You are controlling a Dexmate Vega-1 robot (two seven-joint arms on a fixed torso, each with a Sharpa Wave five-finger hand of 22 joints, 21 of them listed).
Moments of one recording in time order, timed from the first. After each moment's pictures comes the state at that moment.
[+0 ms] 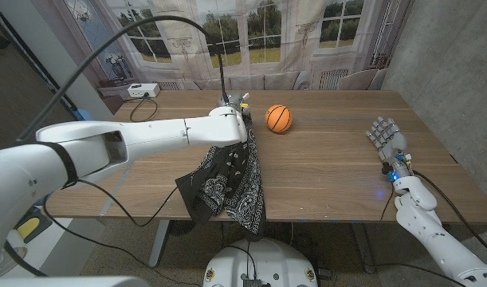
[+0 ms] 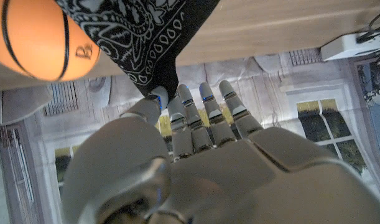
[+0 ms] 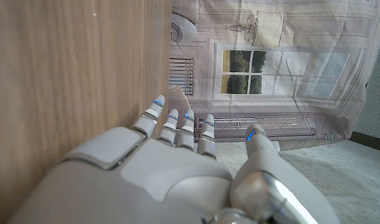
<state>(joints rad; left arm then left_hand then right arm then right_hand) 0.04 0.57 1.39 -1.78 -0.31 1.09 0.80 0.81 0.18 0.65 -0.14 0.25 0.88 0.04 0.58 0.36 0.53 -0.11 0.47 0.32 0.46 -0.05 0.34 0.31 0.26 0.09 0.49 0.21 -0.98 -0.49 -0.08 -1.02 0.93 0.57 0.31 0.12 0.09 0.37 -0.08 0.19 0.24 -0.05 0.20 0.18 0.19 0.06 0.21 0.19 0.10 0.08 0.21 0.19 0.19 0.13 0.20 0.17</state>
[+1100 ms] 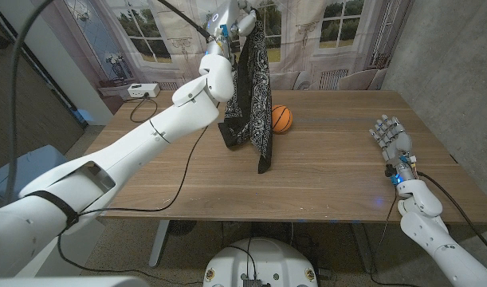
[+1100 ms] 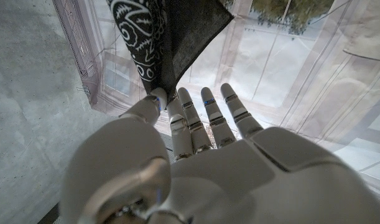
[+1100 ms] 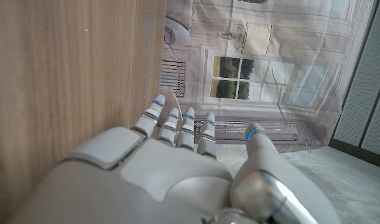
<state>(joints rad) 0.35 0.55 0.79 -1.99 0.30 0.62 0.55 0.79 0.17 0.64 -0.13 0.25 0.83 0.00 0.64 0.43 0.49 -0.14 0.45 0.32 0.39 -0.04 0.30 0.31 0.24 0.11 0.50 0.21 -1.10 -0.53 -0.07 -1.18 0.88 0.59 0.20 0.15 0.07 0.38 -0.12 0.19 0.27 -0.03 0.20 0.18 0.24 0.07 0.21 0.19 0.14 0.08 0.21 0.19 0.21 0.14 0.20 0.17</state>
